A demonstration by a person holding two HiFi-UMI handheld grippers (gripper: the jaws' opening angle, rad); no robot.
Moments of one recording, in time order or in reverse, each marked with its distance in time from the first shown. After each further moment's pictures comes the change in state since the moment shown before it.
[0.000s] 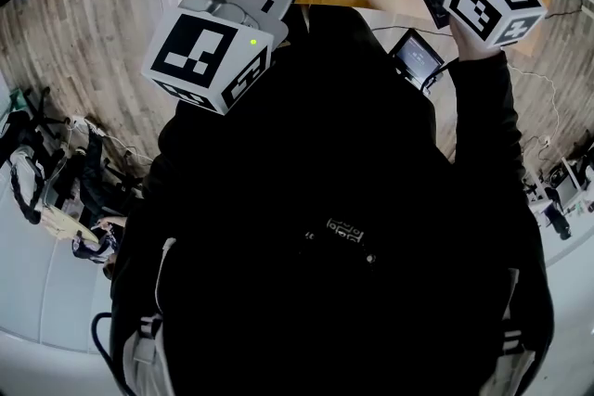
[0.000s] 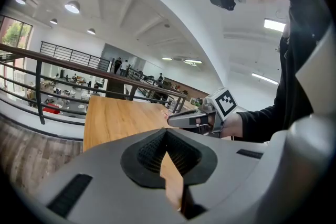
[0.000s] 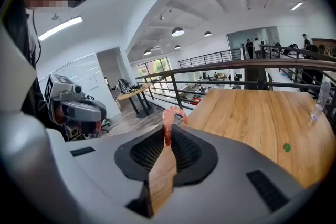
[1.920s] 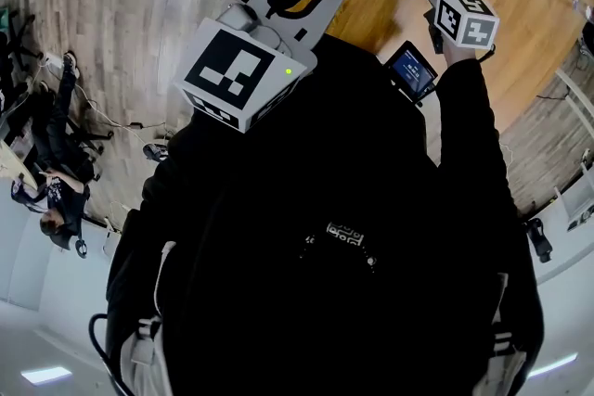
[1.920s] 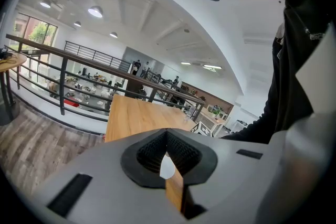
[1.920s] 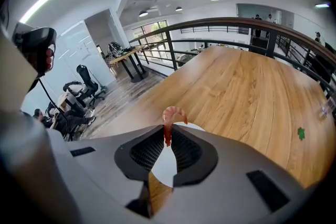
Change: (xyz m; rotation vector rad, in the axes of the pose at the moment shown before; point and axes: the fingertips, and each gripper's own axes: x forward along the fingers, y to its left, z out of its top) left arm -0.013 0.078 -0.004 -0.133 -0.041 0.188; right arm 0.136 -0.098 -0.145 -0.036 0.419 -0.024
